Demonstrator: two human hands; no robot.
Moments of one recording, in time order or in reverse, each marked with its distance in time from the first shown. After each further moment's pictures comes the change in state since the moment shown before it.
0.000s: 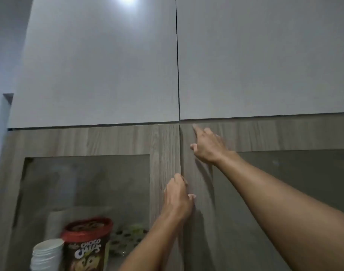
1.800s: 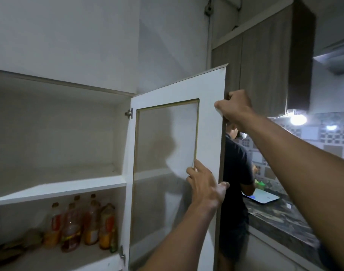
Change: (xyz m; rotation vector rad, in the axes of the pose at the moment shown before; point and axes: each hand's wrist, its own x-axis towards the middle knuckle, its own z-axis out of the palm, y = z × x) left_hand -0.522 0.576 0.115 -0.548 -0.582 0.076; right_hand -0.419 0.333 -0.563 0.097 0.343 0.644
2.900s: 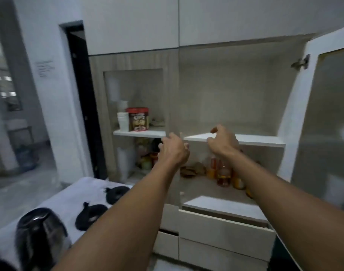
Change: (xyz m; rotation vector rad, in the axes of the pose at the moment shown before) left_hand -0.146 -0.191 -0.385 0.595 0.522 -0.628; right_hand -0.311 -0.132 0.303 0.113 -0.812 -0.159
